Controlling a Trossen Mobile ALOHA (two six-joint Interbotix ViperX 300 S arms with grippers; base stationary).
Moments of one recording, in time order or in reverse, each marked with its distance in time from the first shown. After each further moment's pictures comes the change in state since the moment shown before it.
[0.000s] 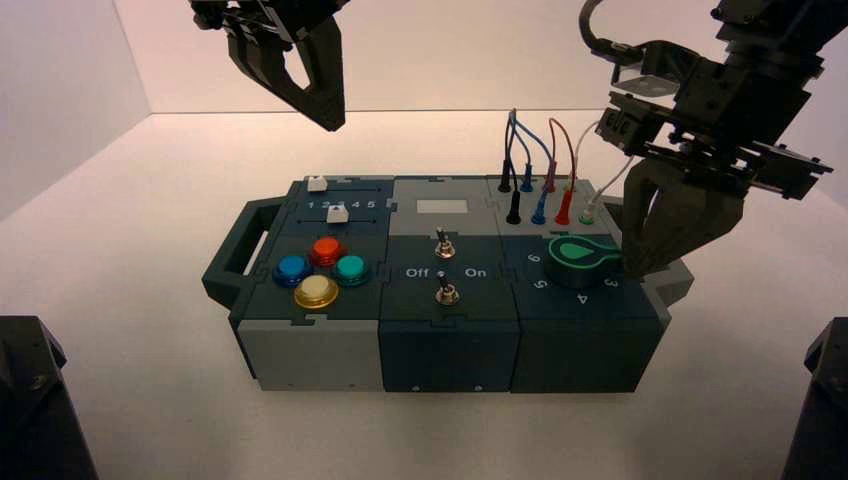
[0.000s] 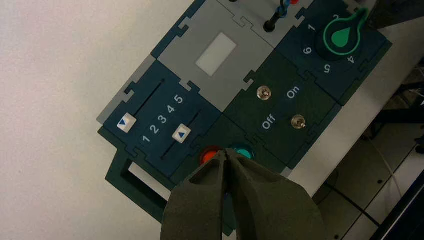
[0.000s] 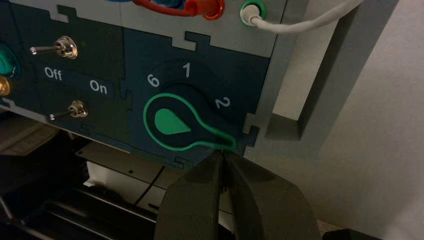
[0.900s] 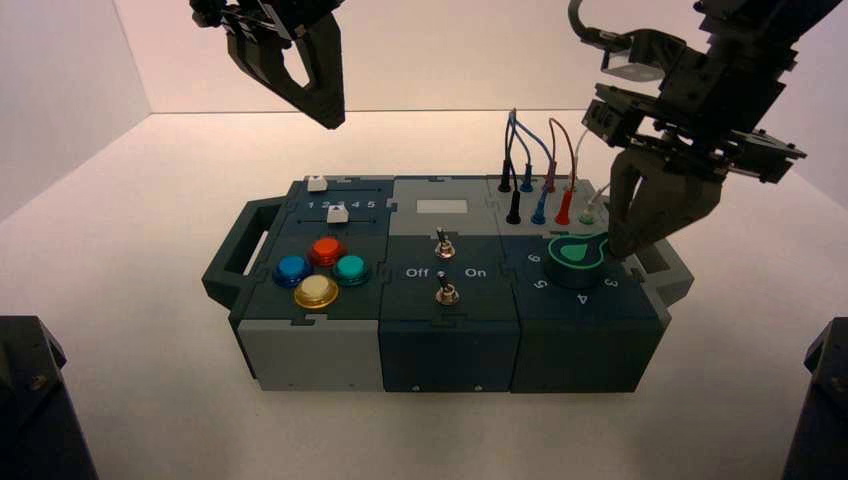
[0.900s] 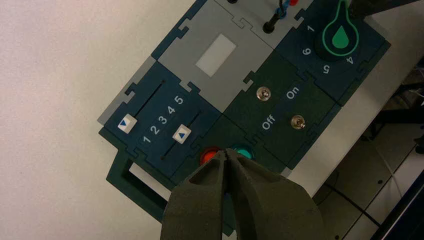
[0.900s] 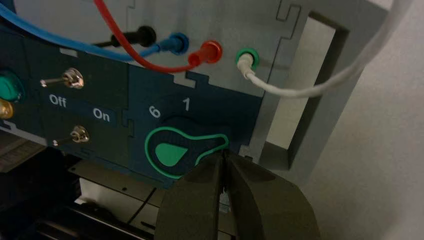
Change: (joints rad) left arm 0.000 -0.006 0.000 0.000 0.002 0.003; right arm -0.003 0.037 -0.043 -0.035 -0.054 0.000
